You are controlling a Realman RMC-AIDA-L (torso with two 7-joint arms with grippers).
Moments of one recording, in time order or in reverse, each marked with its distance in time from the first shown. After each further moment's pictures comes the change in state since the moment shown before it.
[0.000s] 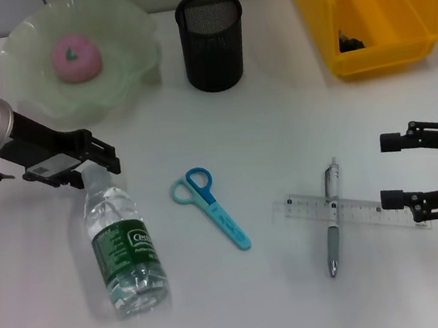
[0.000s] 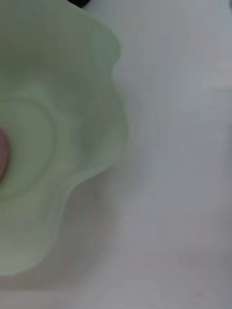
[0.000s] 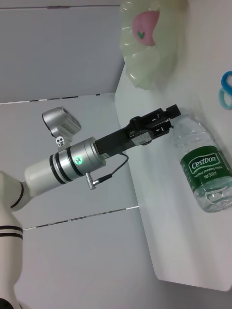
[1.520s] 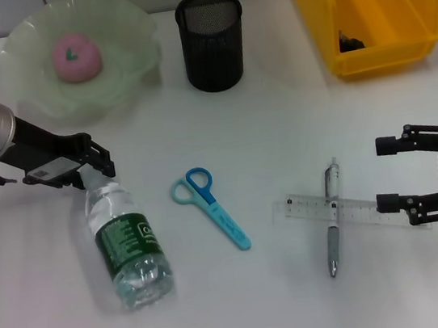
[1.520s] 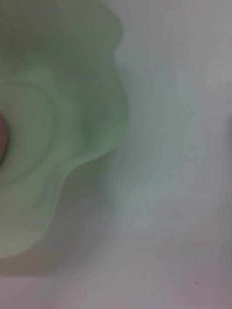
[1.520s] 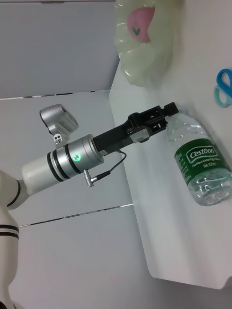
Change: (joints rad) left arm 0.010 -0.010 -0.001 -0.005 0.012 -0.036 -0.012; right arm 0.005 0.000 -0.025 0.000 0.002 0.015 0.000
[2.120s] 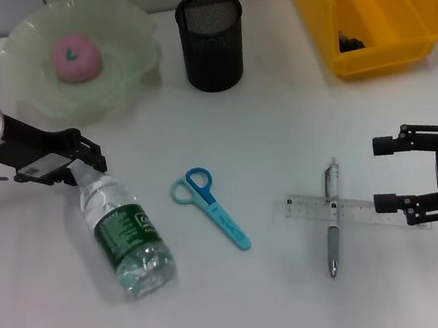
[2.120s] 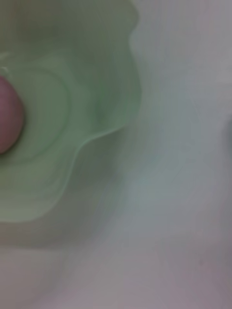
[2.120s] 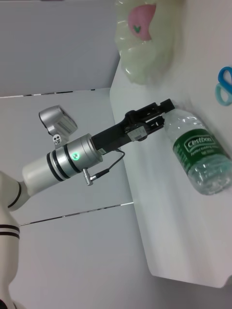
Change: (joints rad) left arm 0.009 0.010 -0.039 0.002 0.006 -0.012 -0.001; right arm 0.006 0.001 -0.004 0.003 0.001 0.002 0.000
